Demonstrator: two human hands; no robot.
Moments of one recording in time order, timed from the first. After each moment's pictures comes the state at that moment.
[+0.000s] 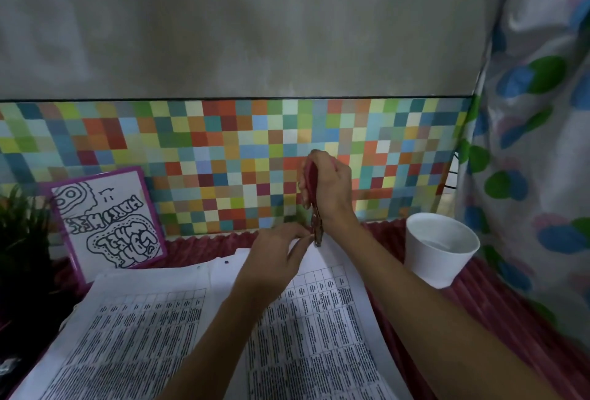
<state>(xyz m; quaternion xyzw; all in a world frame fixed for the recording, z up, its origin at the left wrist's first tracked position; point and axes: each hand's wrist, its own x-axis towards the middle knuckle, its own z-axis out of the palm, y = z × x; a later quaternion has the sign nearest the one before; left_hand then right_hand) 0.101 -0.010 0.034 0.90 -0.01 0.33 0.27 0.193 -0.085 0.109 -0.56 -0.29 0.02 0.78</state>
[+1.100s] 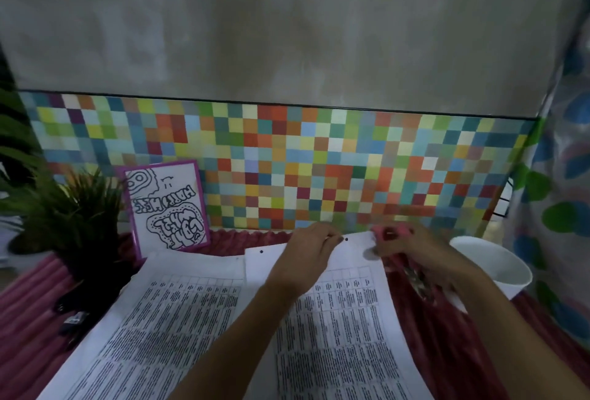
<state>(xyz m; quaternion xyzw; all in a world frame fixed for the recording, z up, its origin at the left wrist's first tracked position) 0.104 0.000 0.030 0.90 0.04 0.31 0.30 0.224 -0.175 0.078 -0.77 -0.30 0.25 0.51</state>
